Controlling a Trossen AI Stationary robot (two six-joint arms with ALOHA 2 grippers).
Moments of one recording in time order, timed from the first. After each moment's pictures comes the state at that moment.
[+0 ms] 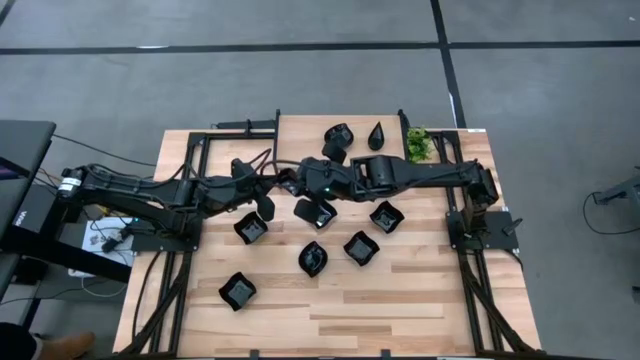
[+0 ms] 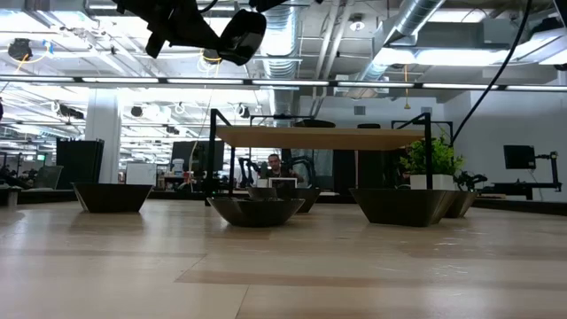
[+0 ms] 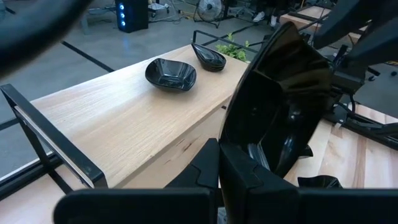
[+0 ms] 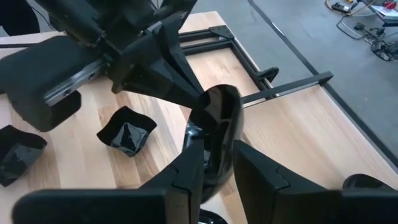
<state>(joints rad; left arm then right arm) -0.13 1.00 0.74 -0.09 -0.65 -0.32 0.09 1.87 2.05 -0.88 0.49 0.21</state>
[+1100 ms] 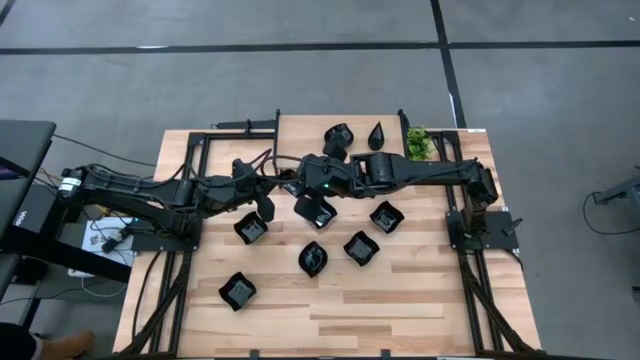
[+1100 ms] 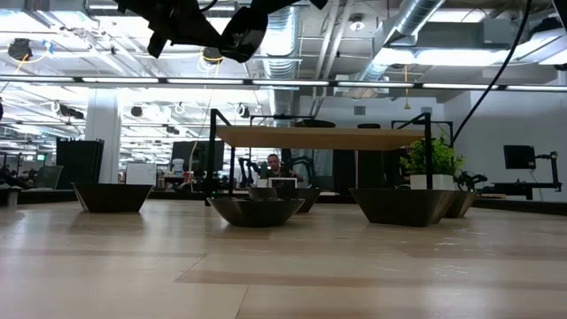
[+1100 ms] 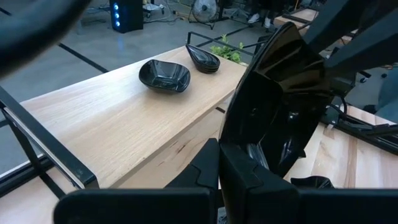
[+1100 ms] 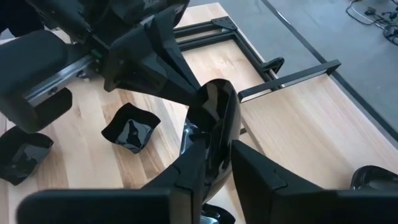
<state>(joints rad) -0.13 1.00 0.74 -0.07 -0.63 -0.32 0.07 1.87 2.05 -0.90 0.45 0.25</state>
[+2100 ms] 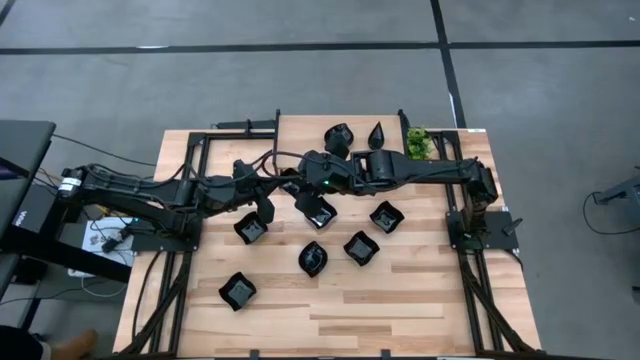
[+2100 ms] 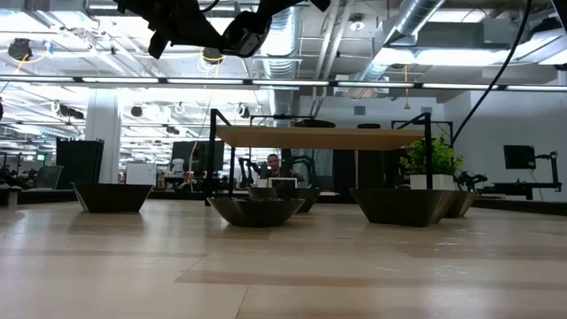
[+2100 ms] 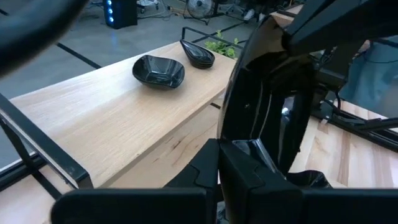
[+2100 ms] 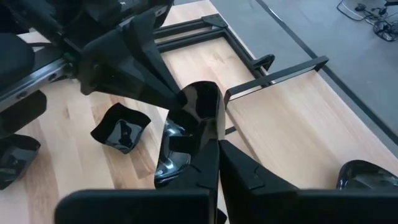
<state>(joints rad) -0.13 1.00 0.74 -0.07 -0.60 -0.32 0.06 1.87 2.05 -0.91 0.45 0.26</state>
